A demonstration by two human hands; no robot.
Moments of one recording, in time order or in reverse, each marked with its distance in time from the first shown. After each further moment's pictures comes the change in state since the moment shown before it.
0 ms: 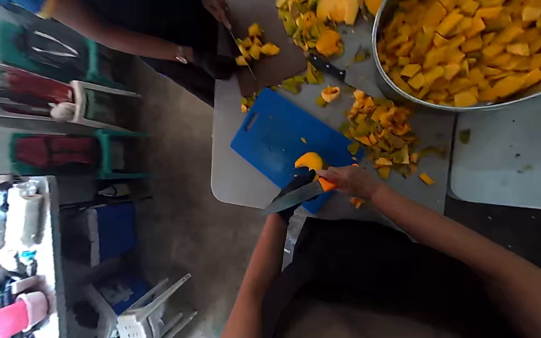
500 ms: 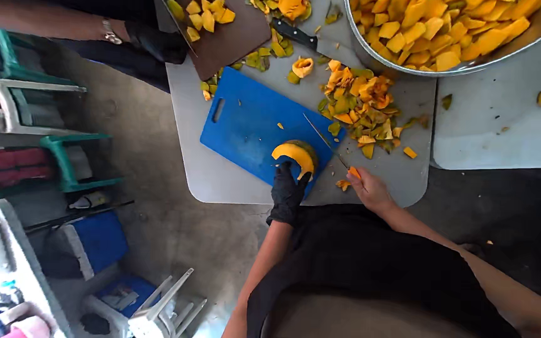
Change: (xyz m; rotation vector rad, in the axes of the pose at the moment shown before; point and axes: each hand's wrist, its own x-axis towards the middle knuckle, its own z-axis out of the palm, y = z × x) left_hand 0.003 0.010 0.036 0.744 0.334 -0.104; right_hand -0.083 -0.052 -0.007 0.299 0.075 1.022
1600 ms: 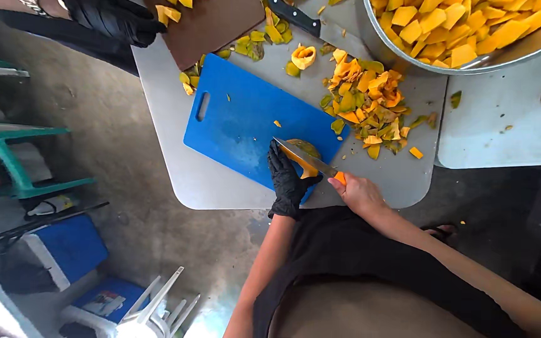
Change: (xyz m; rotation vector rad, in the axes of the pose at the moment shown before) left_hand 0.043 -0.016 0.019 0.003 0.132 0.203; right_hand 0.026 -0.082 0.009 -0.355 -0.267 0.331
